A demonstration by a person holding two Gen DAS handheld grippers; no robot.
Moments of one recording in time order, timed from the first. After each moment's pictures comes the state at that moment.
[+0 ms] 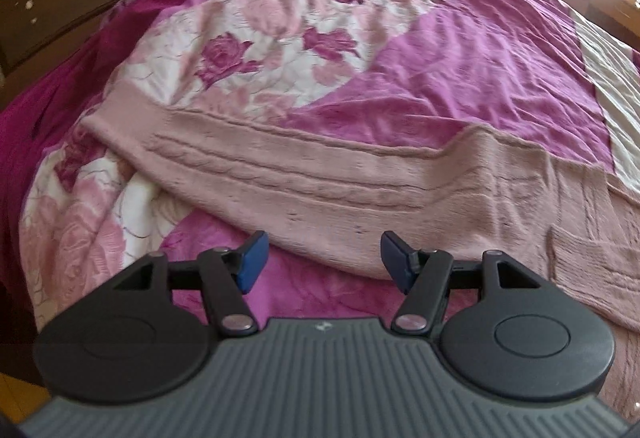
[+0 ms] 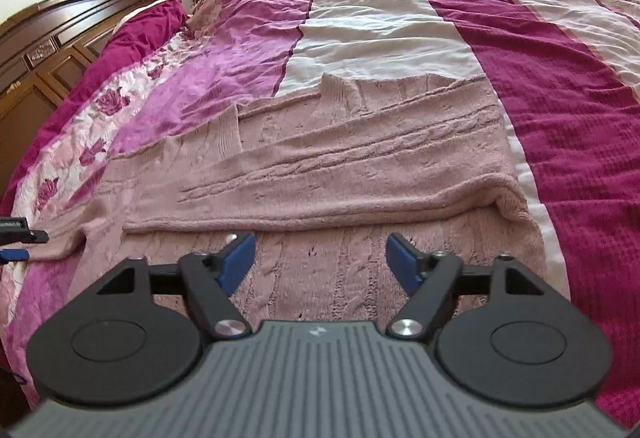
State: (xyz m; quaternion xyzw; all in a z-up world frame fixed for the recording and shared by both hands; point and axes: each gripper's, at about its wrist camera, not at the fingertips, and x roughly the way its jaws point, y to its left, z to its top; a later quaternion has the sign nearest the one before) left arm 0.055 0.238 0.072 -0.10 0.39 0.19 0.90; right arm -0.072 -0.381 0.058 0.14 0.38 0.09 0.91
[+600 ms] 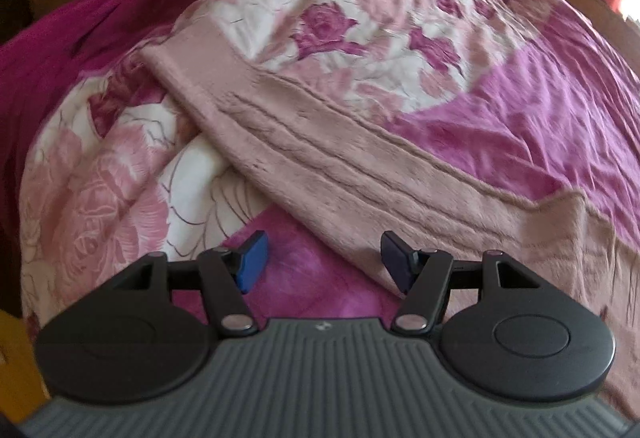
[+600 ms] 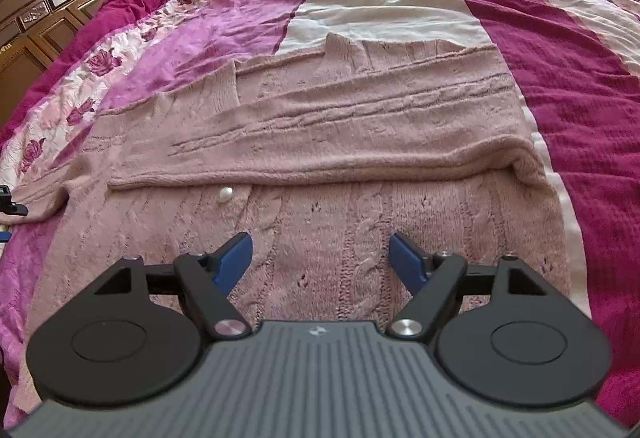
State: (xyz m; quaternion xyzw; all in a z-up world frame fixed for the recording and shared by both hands) left arm 0.055 0.312 0.042 -0.22 0.37 0.27 0.86; right arm -0.072 -0.363 0.036 0.11 0.41 0.08 0.90
